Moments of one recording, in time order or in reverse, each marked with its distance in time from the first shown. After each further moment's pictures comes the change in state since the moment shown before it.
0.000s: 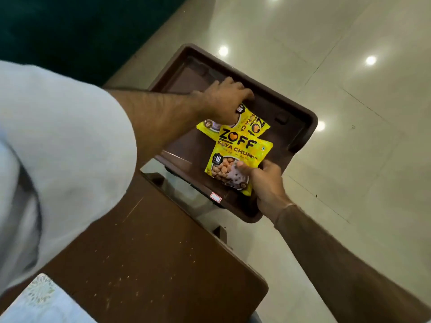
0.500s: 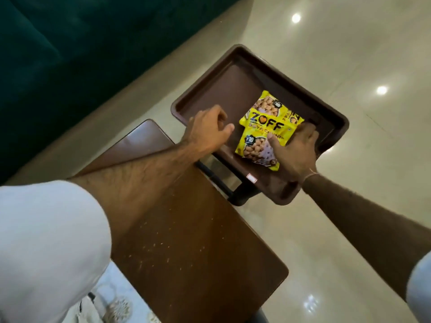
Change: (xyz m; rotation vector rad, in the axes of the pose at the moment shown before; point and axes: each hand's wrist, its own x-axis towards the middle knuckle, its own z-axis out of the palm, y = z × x) left_hand -0.184 -0.015 0.050 -0.664 0.459 -0.500; right_hand -0.006 -0.034 0.016 -0.828 0.221 -0.517
